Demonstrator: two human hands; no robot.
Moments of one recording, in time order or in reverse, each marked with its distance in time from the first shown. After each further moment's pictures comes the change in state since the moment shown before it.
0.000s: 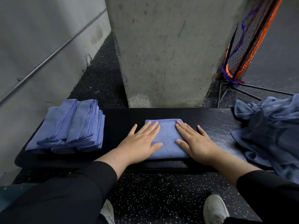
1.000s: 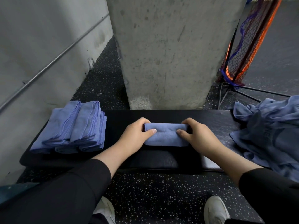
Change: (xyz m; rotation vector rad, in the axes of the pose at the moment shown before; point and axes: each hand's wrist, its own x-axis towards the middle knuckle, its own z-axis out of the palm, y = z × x) left_hand -0.007 0.000 -0.027 -0.758 0.371 -0.238; right_hand 0.001 -0.019 -0.035 0.456 0.299 0.179
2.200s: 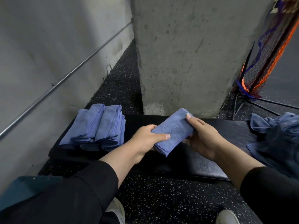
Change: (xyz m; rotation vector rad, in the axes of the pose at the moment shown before) left_hand -0.033 0.026 -0.034 -0.559 -0.113 -0.290; right_hand 0.010 -0.069 0.003 1.238 -0.246 0.356
